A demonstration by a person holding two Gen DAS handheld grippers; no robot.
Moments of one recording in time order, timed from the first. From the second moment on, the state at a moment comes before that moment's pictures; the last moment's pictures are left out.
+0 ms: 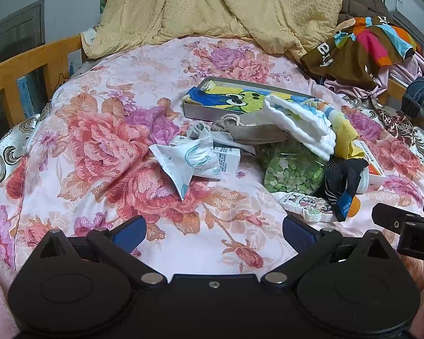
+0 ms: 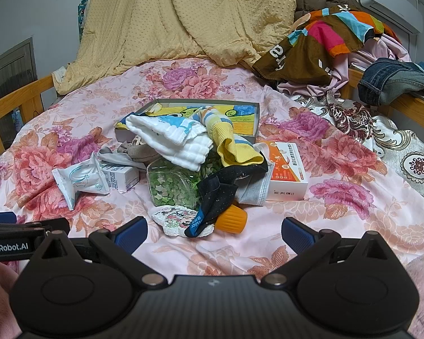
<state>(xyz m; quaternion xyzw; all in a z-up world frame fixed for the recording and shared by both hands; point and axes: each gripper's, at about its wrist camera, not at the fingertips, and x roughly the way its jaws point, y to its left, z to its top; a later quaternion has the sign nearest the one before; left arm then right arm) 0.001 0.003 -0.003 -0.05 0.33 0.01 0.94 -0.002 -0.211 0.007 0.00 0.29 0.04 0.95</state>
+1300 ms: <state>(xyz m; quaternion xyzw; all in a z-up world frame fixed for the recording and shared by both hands) 0.121 -0.017 0.031 -0.10 0.31 -0.14 0.93 0.099 -0.235 -0.002 0.05 0.39 0.10 0.91</state>
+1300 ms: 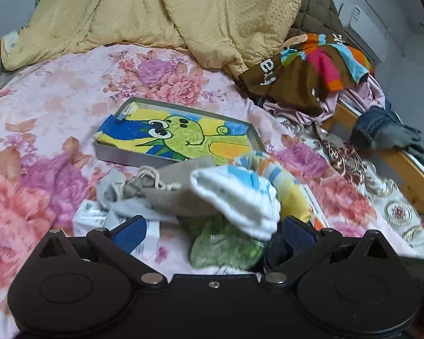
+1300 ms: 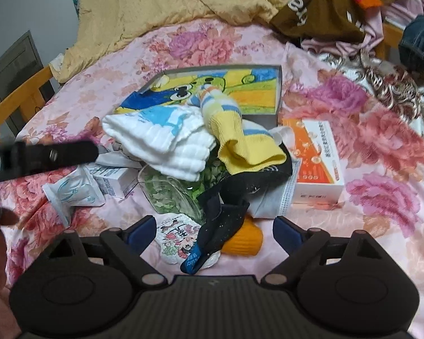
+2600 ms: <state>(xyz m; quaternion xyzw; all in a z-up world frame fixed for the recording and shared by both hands) 0.190 -0.013 0.003 -0.24 0.32 -0.21 0.89 0.131 -0.244 -0.020 0.12 0.40 0.09 0.90</state>
